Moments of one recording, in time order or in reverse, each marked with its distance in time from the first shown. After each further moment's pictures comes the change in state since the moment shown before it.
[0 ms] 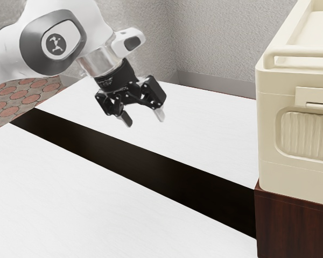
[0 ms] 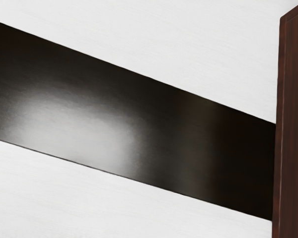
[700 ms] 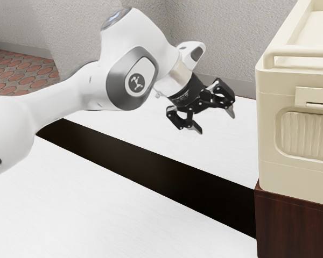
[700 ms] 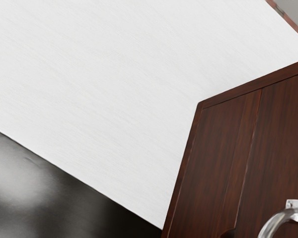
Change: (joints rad) arm -0.116 0.205 -0.025 -0.046 -0.113 0.479 -0.341
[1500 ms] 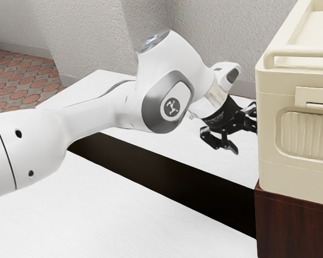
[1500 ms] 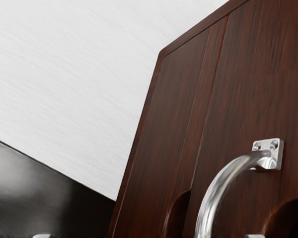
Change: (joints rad) arm -0.009 0.092 -0.101 0.013 -0.001 0.084 -0.031
